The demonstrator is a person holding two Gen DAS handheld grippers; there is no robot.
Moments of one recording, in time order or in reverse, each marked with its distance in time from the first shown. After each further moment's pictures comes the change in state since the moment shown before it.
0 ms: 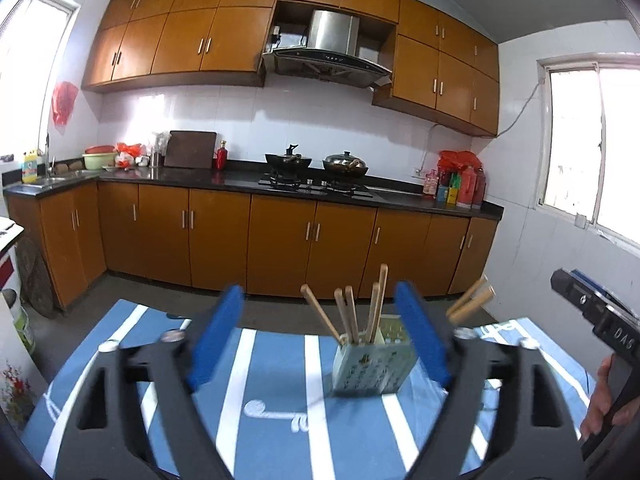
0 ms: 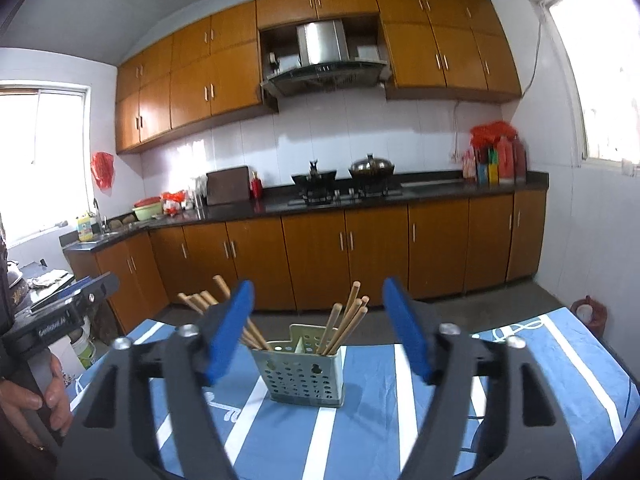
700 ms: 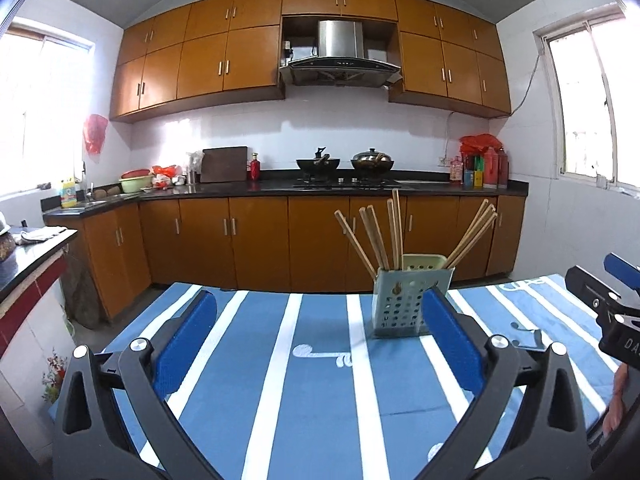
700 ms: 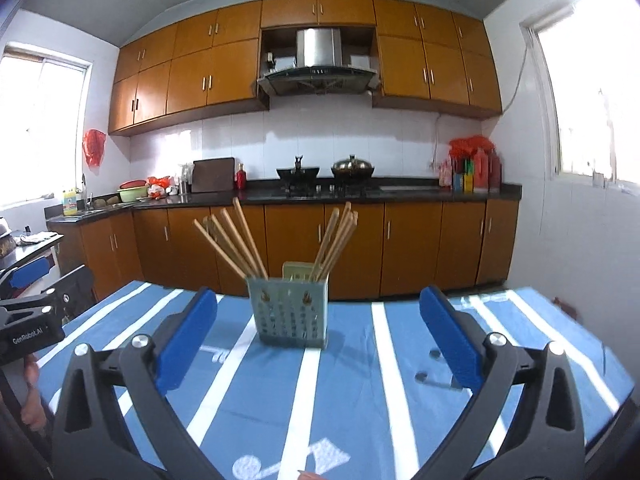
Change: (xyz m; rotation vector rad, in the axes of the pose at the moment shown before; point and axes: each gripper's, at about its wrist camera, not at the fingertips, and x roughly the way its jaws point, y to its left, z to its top) left arm -0.068 -0.011 -0.086 0.106 -0.042 0.158; right arm -0.068 0.021 -0.096 -0.054 0.012 -0.101
